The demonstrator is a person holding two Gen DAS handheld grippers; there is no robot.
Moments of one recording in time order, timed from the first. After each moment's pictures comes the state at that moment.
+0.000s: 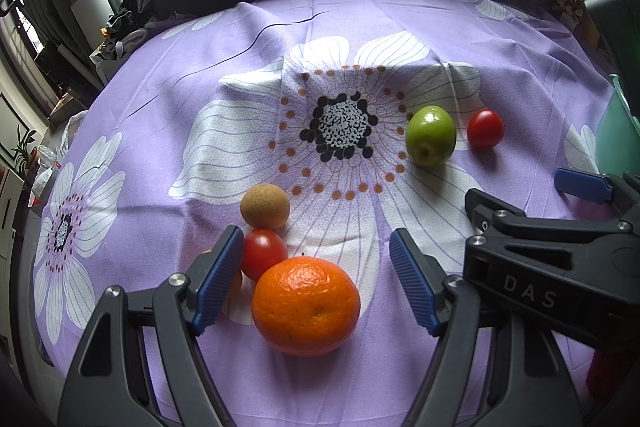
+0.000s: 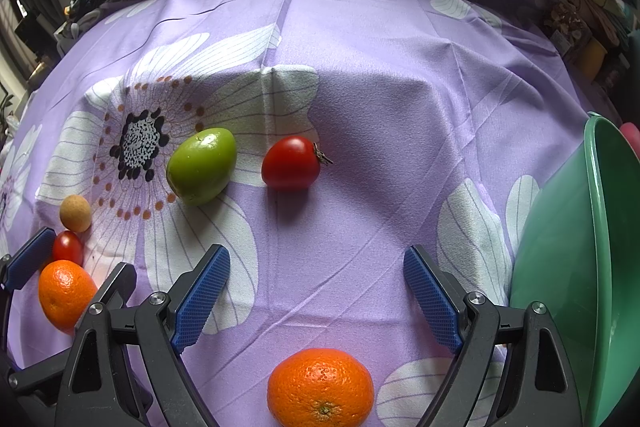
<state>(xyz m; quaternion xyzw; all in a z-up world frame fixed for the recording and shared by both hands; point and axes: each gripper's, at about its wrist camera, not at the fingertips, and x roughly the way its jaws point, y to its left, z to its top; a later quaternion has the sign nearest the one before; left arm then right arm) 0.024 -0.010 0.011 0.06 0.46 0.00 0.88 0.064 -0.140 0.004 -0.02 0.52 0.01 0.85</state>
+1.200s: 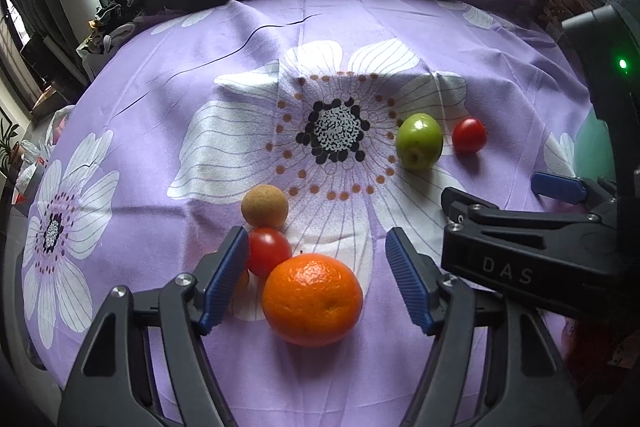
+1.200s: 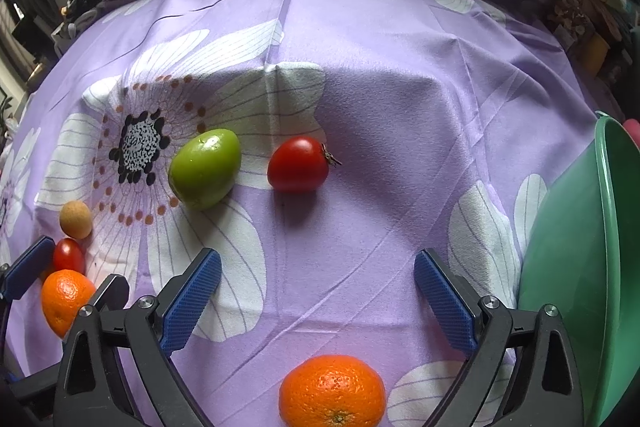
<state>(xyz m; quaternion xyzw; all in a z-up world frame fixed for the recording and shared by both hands) 0.025 0.002 0.023 0.03 0.47 -0.04 0.88 0.072 -0.137 0.006 0.00 0.53 0.02 0.85</state>
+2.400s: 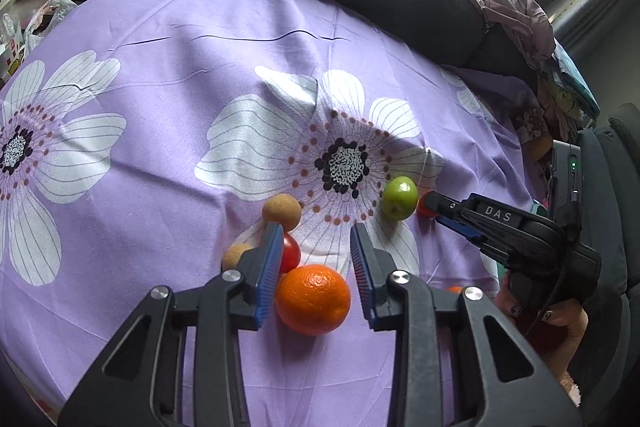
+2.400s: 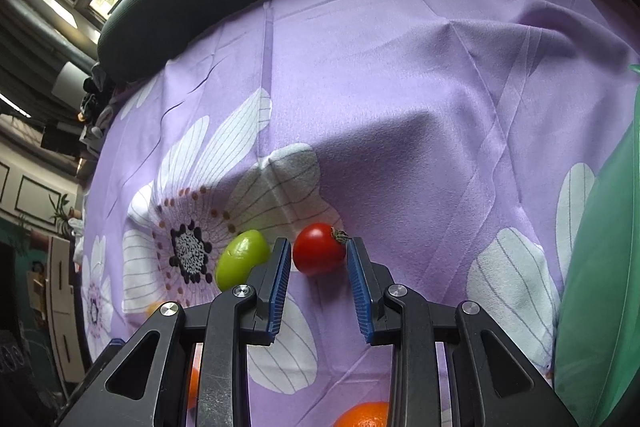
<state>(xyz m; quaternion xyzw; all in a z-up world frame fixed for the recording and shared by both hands) 0.035 0.064 0.047 -0.20 0.48 -0.09 0.85 0.112 -0.175 0.013 0.21 0.53 0.06 0.82</state>
